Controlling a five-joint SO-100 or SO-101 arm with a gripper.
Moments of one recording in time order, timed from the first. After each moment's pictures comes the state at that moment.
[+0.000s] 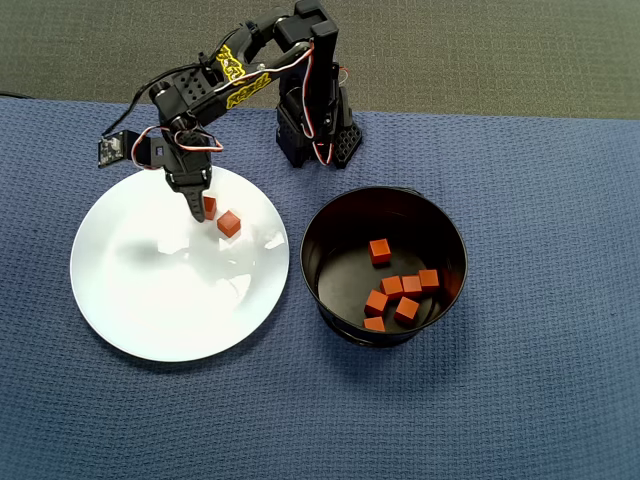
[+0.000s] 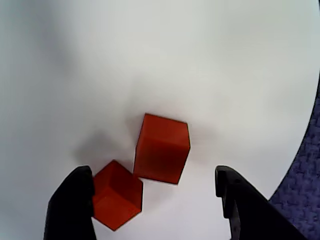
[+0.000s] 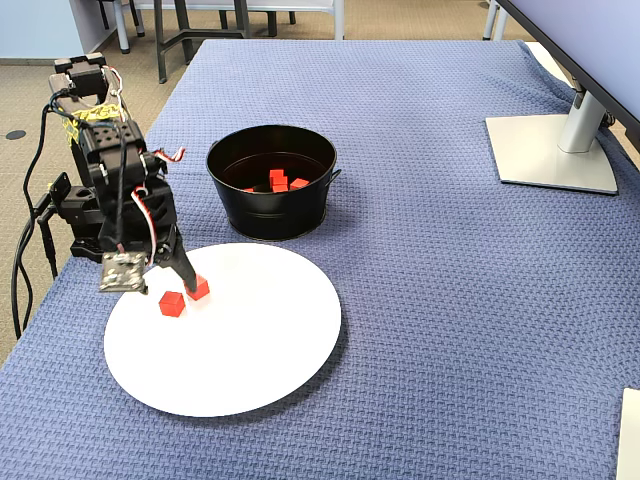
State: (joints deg) arm 57.8 94.0 111.3 70.1 -66.5
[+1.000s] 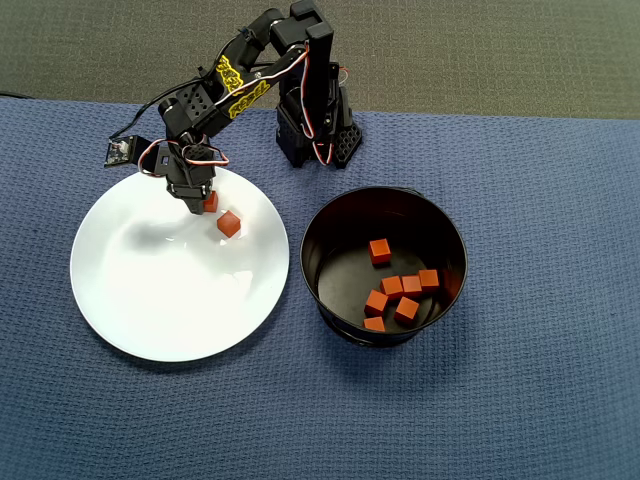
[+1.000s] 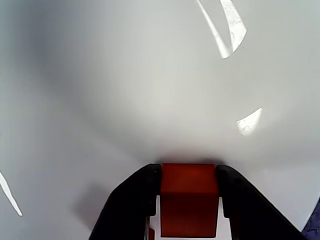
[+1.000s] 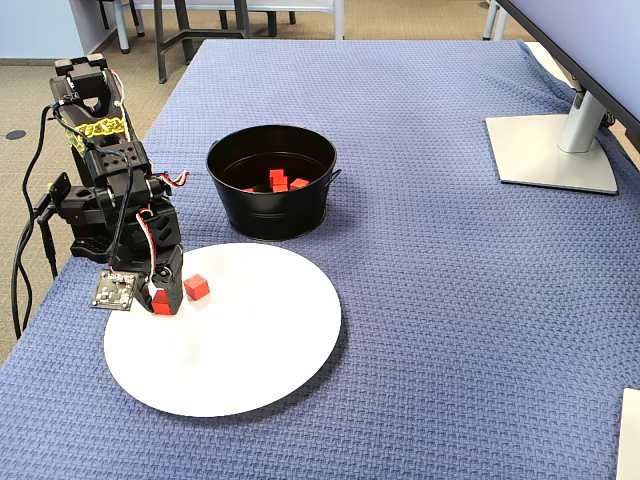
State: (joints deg) arm 57.6 91.5 119.6 58.3 -58.5
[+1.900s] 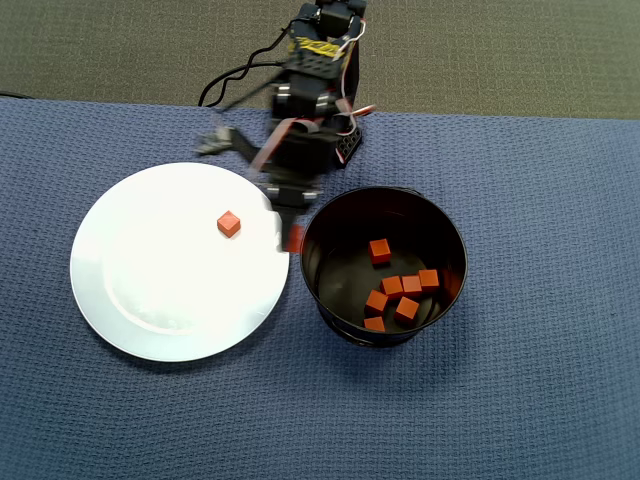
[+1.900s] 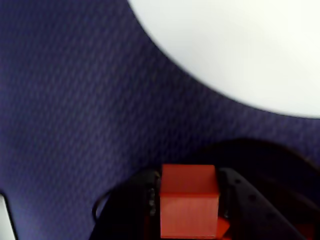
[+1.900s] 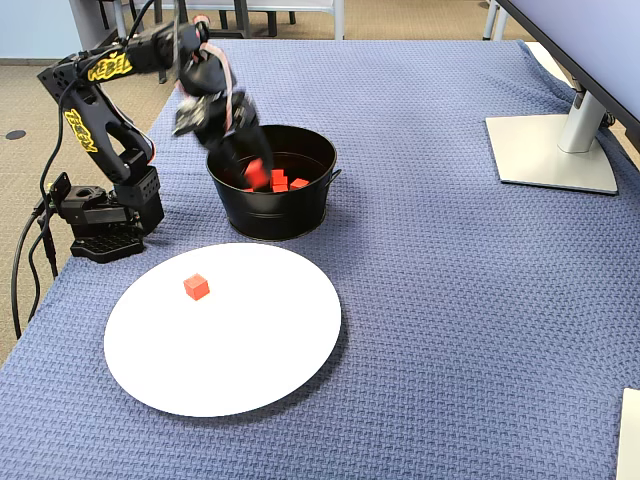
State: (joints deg) arm 5.6 118.7 101.6 75.7 -11.2
